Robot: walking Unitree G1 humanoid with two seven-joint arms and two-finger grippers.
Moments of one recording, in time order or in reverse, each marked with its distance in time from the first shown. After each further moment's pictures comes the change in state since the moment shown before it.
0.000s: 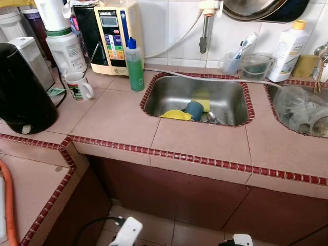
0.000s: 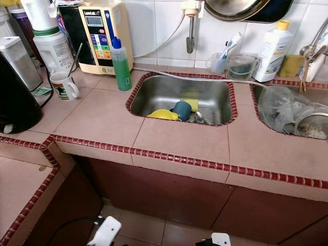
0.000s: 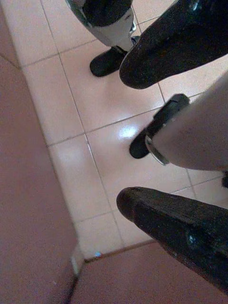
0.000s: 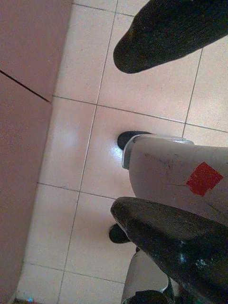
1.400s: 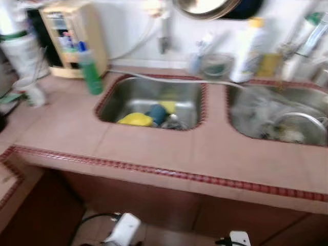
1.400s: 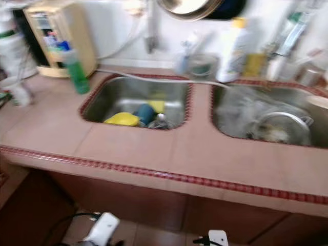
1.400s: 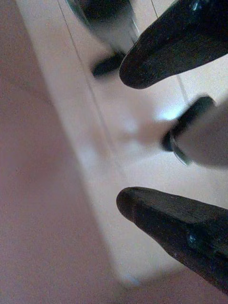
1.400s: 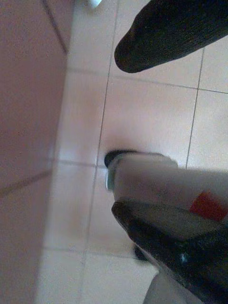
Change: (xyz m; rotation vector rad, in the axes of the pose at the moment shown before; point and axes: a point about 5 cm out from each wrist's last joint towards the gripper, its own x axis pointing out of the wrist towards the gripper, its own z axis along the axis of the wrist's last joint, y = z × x) left arm 0.002 0.003 0.009 -0.008 -0.018 0.012; right arm 0.002 0.006 -0.002 -0.016 0.067 -0.035
